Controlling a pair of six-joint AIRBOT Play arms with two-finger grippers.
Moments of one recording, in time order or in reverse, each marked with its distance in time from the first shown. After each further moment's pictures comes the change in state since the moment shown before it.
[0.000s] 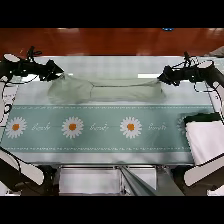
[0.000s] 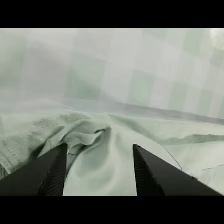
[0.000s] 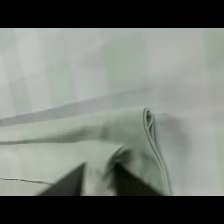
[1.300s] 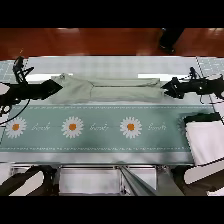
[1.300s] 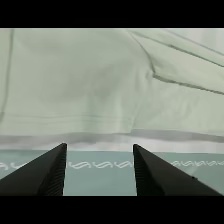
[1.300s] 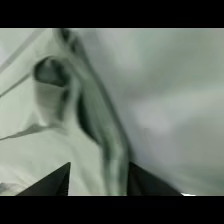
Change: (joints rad) left arm -0.114 0.821 -0.833 0.047 0.294 0.066; right arm -0.100 0.035 -0.187 0.065 0.124 -0.021
